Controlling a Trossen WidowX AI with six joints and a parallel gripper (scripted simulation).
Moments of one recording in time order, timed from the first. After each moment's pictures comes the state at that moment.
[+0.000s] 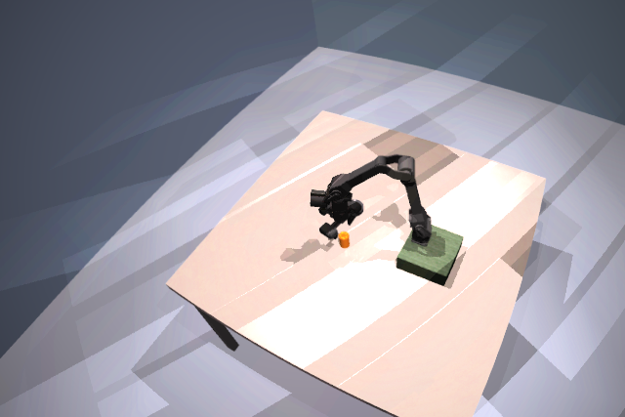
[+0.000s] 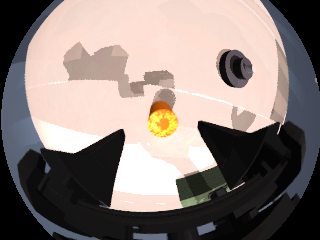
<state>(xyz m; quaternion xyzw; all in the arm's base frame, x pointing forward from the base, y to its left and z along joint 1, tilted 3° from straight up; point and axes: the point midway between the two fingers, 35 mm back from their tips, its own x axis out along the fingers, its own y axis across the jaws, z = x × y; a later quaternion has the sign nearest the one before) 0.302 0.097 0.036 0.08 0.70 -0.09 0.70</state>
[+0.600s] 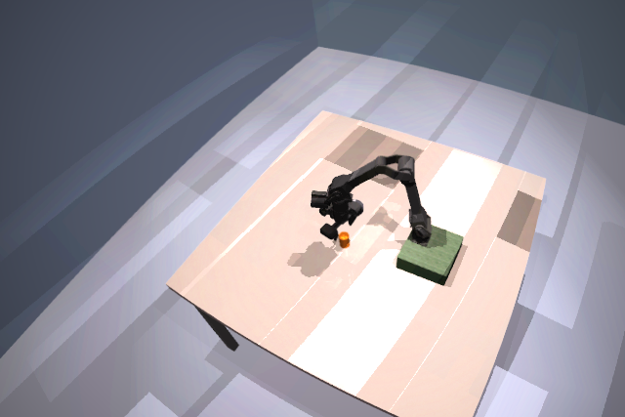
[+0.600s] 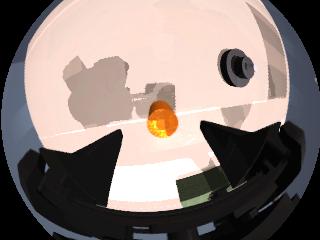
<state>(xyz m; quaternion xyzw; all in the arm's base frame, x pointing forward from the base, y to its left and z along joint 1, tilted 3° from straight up) 0.301 0.098 0.034 0.08 0.70 -0.09 0.71</state>
